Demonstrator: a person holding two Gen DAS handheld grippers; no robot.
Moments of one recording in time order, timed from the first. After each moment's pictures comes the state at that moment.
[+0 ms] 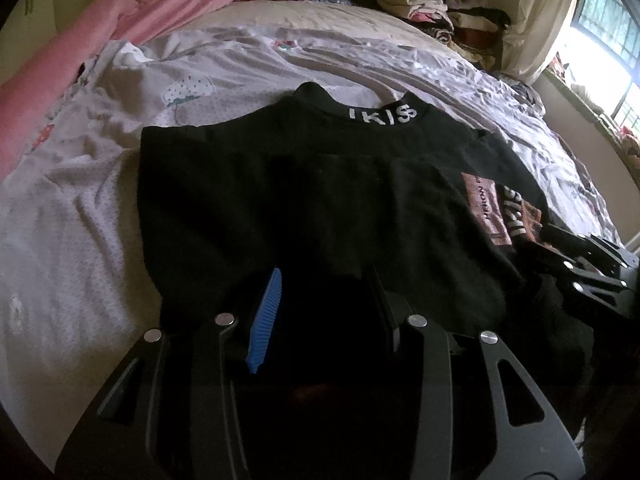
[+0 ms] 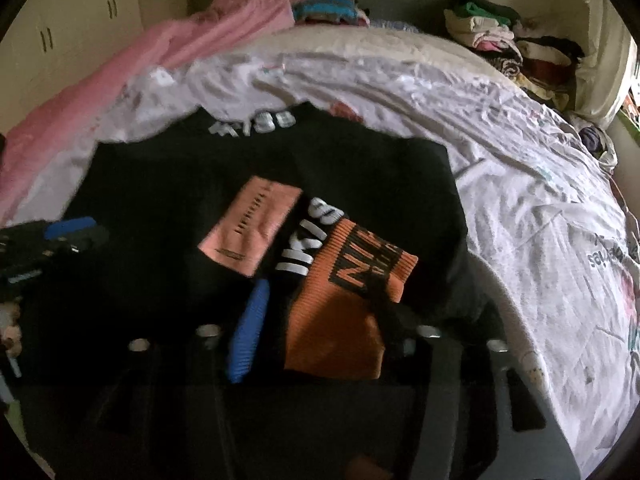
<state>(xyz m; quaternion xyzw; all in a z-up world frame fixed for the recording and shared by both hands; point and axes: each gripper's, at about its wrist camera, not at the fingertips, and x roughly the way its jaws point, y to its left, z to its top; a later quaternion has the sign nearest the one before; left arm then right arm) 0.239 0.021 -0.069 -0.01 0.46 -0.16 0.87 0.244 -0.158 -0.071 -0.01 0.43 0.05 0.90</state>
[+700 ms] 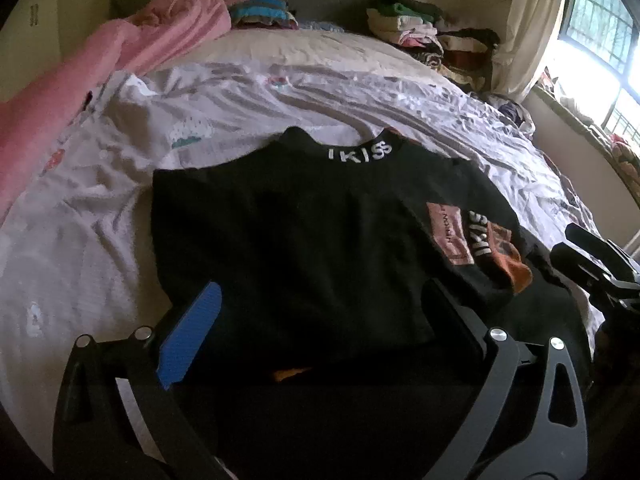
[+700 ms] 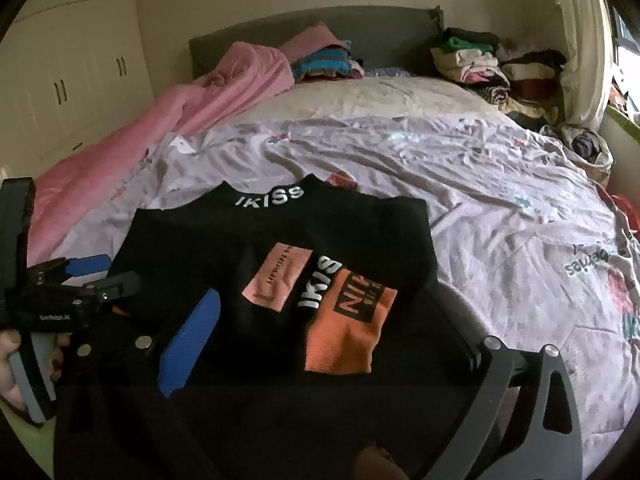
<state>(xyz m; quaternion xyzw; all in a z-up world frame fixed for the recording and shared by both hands) 0.219 0.013 -0.036 -0.01 0.41 -0.16 0.90 0.206 -0.168 -0.019 0.03 0.34 0.05 0.94</state>
